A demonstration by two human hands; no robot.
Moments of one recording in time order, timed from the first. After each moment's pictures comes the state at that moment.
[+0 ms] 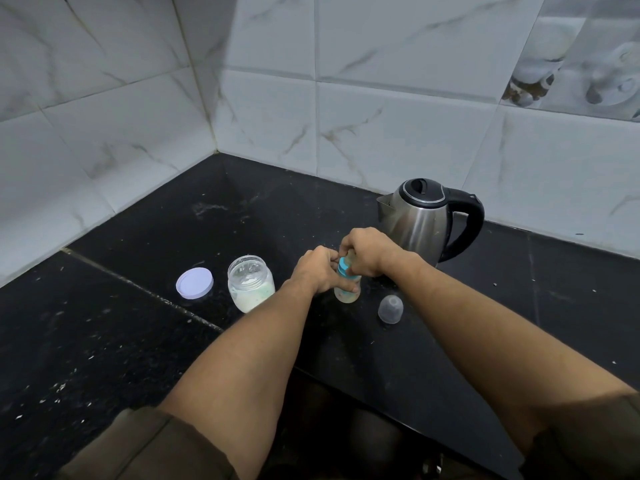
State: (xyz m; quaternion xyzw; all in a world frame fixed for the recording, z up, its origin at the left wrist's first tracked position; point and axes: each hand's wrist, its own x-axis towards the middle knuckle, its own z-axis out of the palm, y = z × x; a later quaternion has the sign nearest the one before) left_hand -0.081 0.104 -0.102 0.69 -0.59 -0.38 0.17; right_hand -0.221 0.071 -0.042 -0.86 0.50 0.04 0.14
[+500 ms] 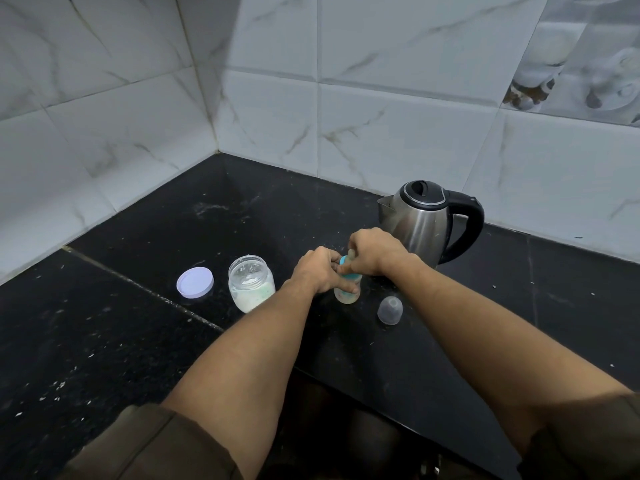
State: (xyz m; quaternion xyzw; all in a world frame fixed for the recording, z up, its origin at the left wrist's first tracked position) left_hand -0.080 0.105 -0.100 0.70 -0.60 -0.35 0.17; right_hand -0.222 0.073 -0.039 -0.83 0.55 0.03 0.14
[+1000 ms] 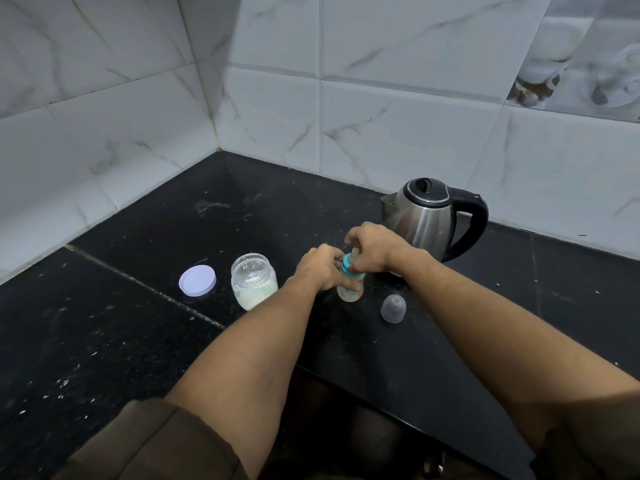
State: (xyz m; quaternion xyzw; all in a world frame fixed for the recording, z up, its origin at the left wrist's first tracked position) left_hand -0.080 0.106 -0.100 0.70 -0.60 -0.35 0.17; right_hand -0.225 0.070 -0.037 -0.85 0.51 0.02 0.15
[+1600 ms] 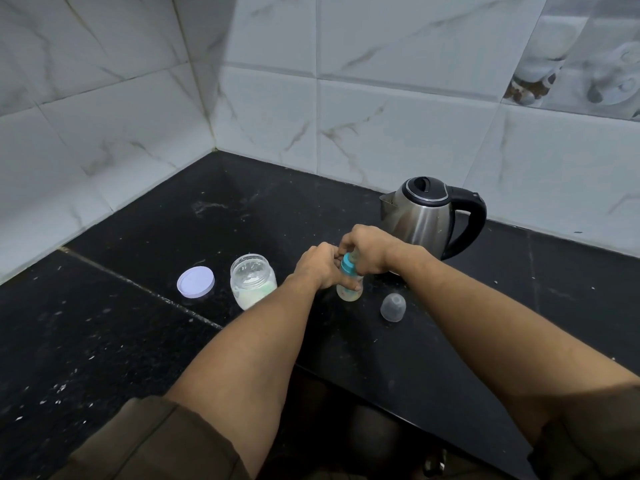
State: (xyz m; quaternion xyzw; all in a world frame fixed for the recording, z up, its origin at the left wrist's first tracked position) left_hand -0.077 0.100 -0.100 0.70 -0.60 -0.35 0.15; right_hand -0.219 0.071 -0.035 -0.86 0.48 0.07 0.15
